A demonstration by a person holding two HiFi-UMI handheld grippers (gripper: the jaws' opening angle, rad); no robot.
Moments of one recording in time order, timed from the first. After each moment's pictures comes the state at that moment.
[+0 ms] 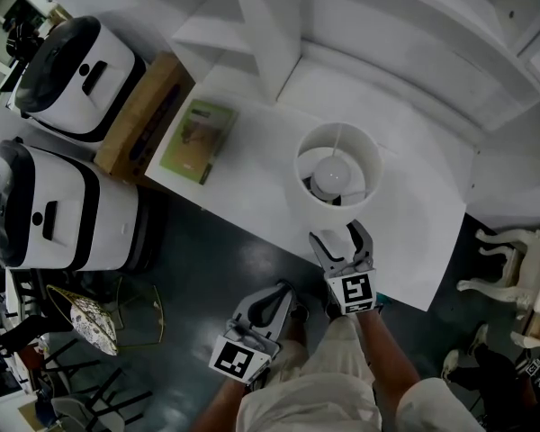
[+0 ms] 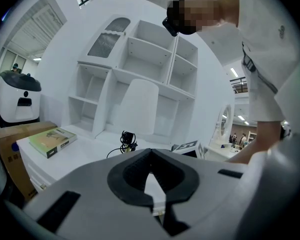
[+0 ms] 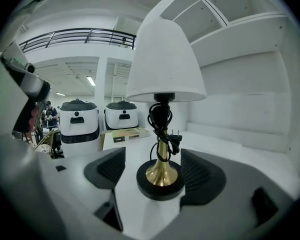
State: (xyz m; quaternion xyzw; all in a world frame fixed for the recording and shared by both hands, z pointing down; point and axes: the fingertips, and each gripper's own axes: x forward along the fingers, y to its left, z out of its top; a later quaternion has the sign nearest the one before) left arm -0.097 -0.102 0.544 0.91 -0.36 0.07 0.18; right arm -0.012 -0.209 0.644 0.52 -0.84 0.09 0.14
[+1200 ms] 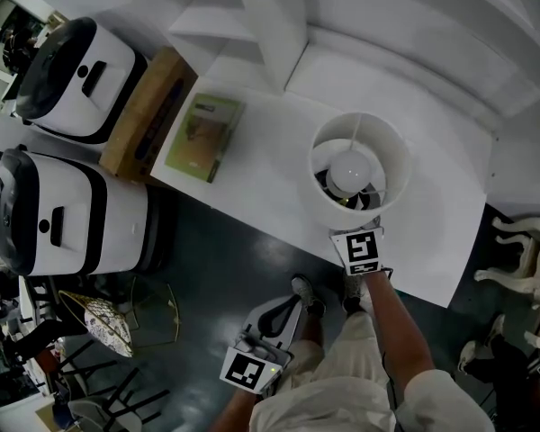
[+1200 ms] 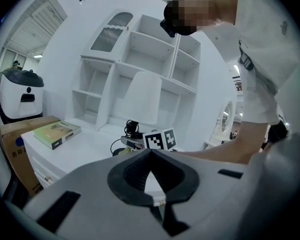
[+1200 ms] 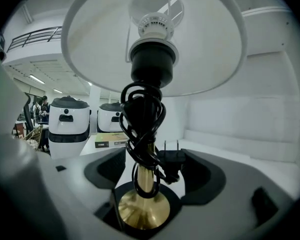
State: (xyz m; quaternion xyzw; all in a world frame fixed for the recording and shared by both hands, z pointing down) left arm -0.111 -0.092 0.568 0.90 -0.37 0.09 0.20; right arm -0.019 -0.300 0.655 0.55 -0.83 0.04 0.12
